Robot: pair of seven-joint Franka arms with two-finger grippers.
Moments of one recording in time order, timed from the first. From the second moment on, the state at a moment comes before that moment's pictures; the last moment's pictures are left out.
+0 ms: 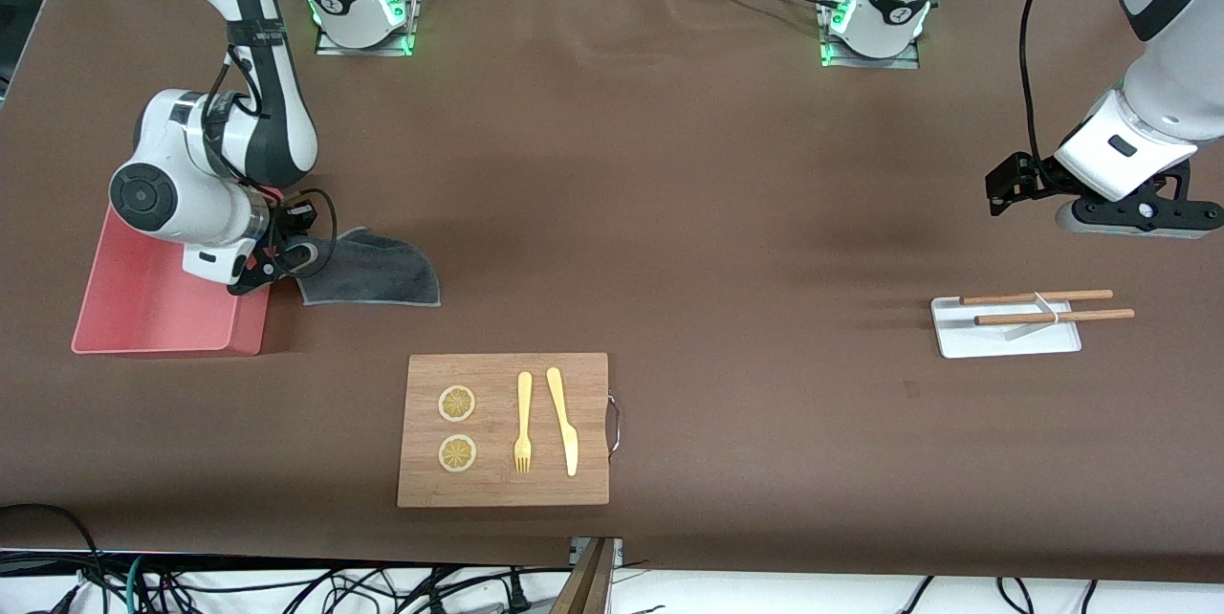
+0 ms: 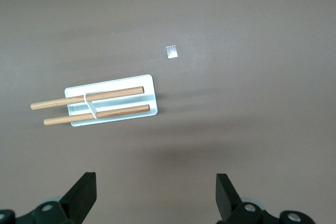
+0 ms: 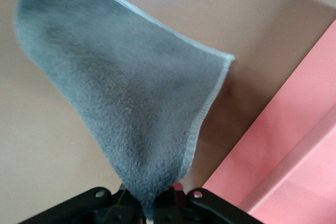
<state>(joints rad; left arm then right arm) -0.06 0.02 -0.01 -1.75 0.09 1.78 -0.01 0.75 0.37 -0.73 -2.02 0.20 2.01 -0.61</state>
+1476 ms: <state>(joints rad) -0.06 0.02 -0.02 -1.75 0.09 1.76 -0.01 0.87 0.65 -0.24 -1.65 0.26 2.17 0.44</state>
